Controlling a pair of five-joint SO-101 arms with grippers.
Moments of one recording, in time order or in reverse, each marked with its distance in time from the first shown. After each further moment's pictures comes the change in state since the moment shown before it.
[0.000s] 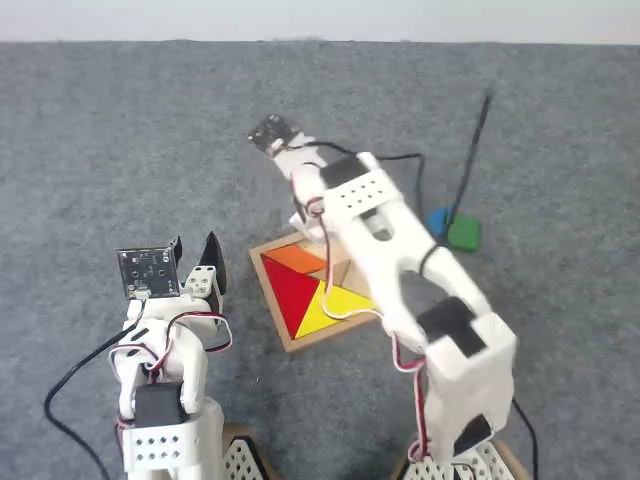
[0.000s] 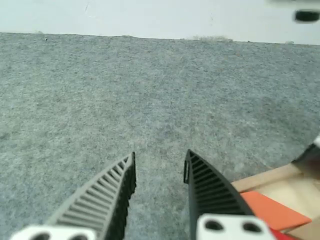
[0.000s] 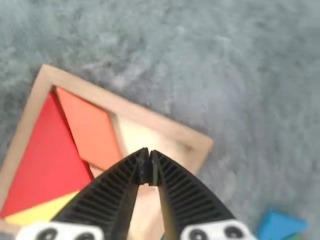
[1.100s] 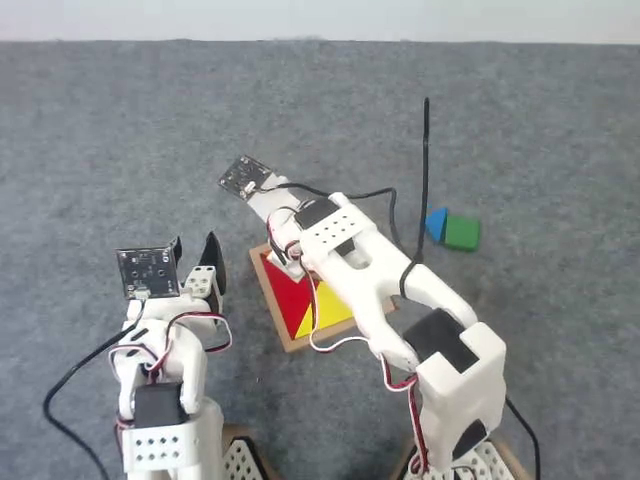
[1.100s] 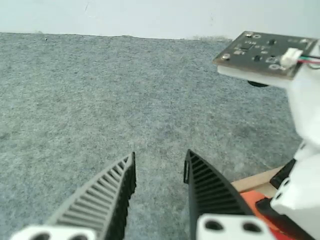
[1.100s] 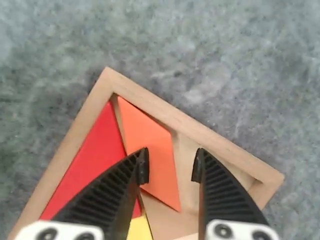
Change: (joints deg) left arm 0.0 0.0 0.0 0.0 0.0; right arm -7.9 -0.5 12.5 -12.9 -2.0
